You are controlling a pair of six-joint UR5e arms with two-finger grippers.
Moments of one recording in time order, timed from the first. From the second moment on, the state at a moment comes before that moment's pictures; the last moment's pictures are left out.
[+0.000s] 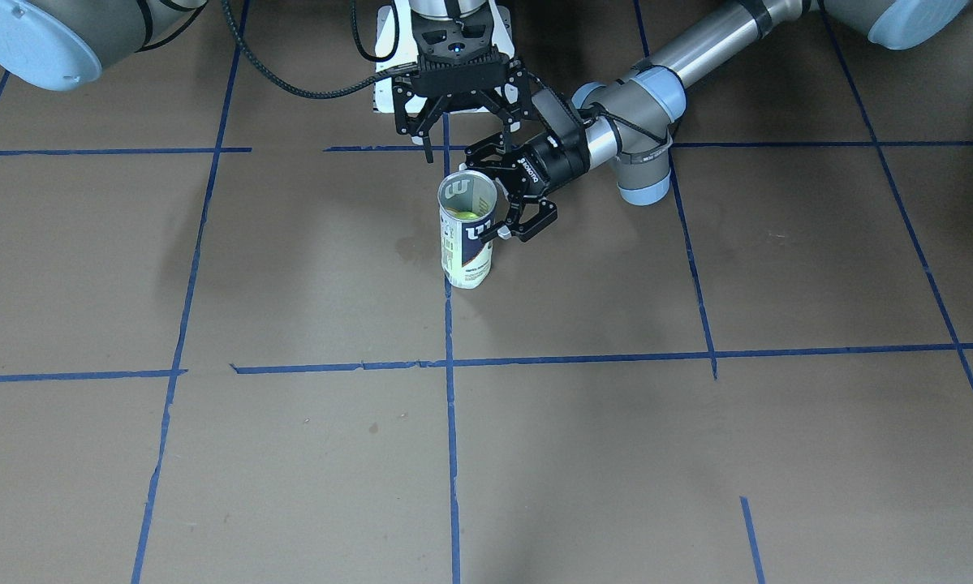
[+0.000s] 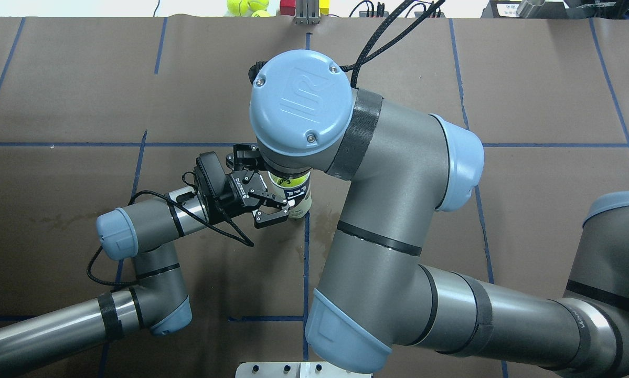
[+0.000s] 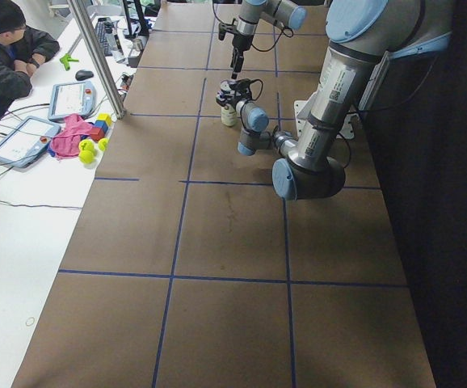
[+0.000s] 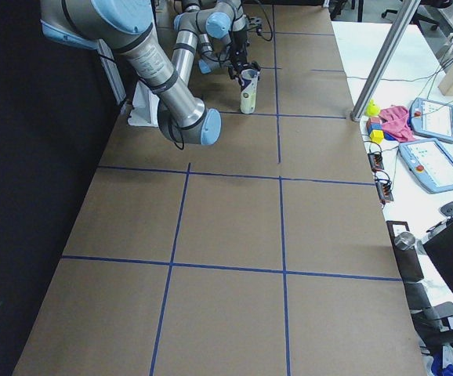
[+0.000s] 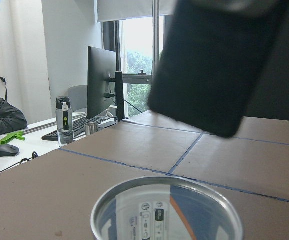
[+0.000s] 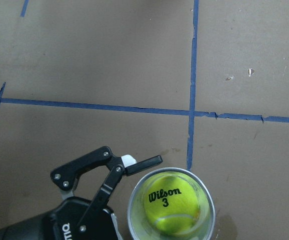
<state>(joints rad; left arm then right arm) -0.42 -2.12 -1.32 -3.35 -1.47 -0.31 0.48 -0.62 1.86 -1.90 1.66 1.18</state>
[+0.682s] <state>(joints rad) -0.45 -2.12 -1.40 -3.35 -1.47 -0.31 0.55 -0.64 1.87 -1.90 1.73 1.09</state>
